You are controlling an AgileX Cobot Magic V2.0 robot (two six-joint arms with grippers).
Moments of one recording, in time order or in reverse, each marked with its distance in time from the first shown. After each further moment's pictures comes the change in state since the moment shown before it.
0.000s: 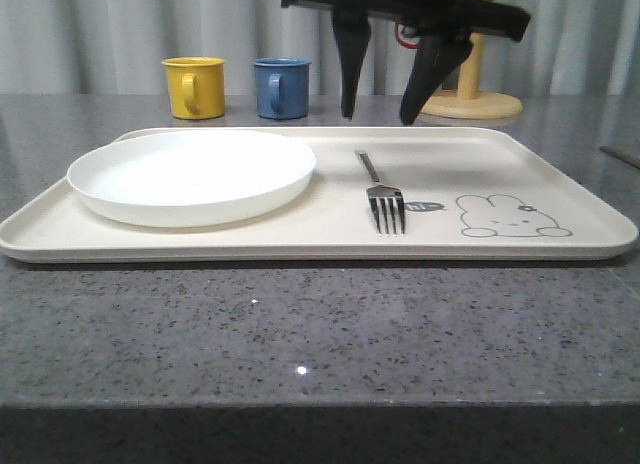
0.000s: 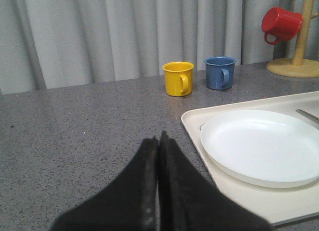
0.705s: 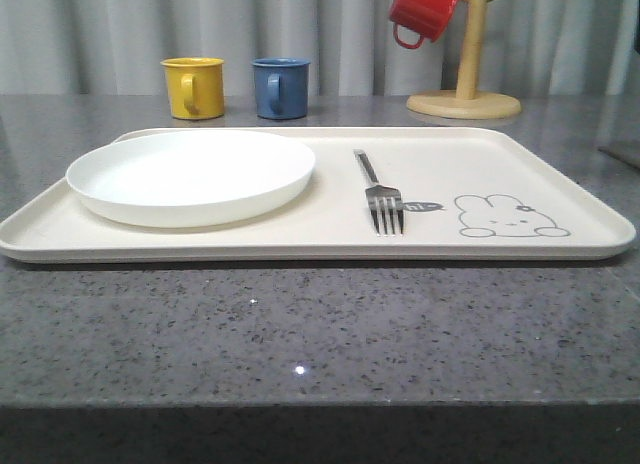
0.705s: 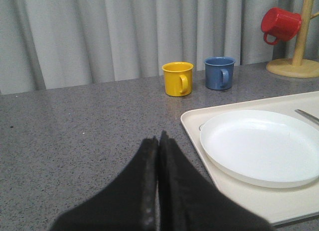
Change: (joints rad) left arm 0.000 0.000 0.000 0.000 0.000 0.000; right arm -0.543 -0.205 0.190 0.033 0.101 -0.413
